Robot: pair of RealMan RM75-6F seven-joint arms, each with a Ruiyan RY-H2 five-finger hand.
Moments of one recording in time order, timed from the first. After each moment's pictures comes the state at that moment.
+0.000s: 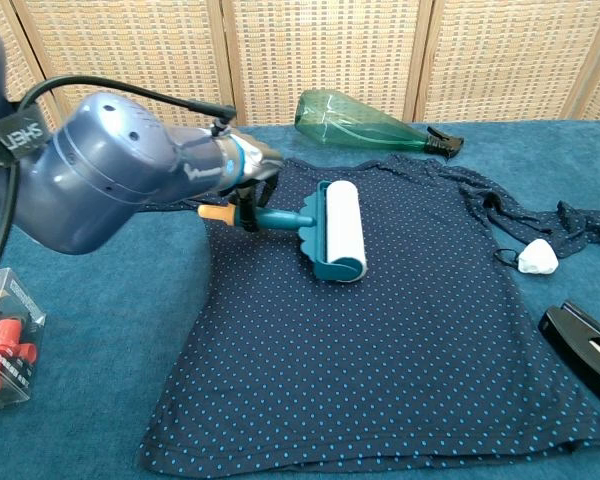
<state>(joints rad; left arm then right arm) -1.41 -1.82 -0.16 -1.08 0.03 0.85 1.23 0.12 -1.21 0.07 -1.50 -1.45 1.38 0.11</state>
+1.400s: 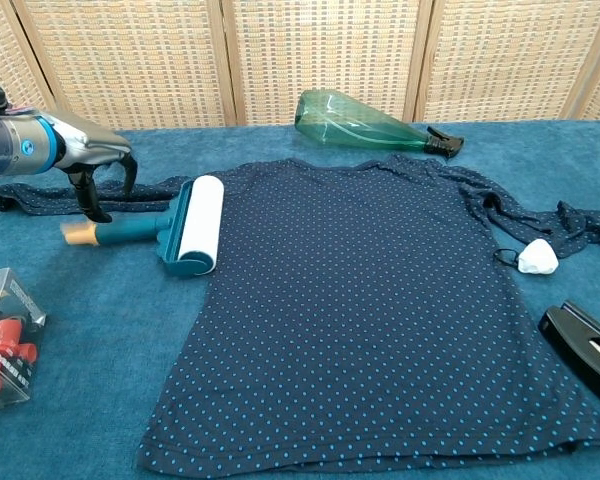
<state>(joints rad) -1.13 -1.44 0.00 -1.38 0.27 0.86 0.99 0.10 -1.21 0.02 -1.57 -1.56 1.45 0.03</state>
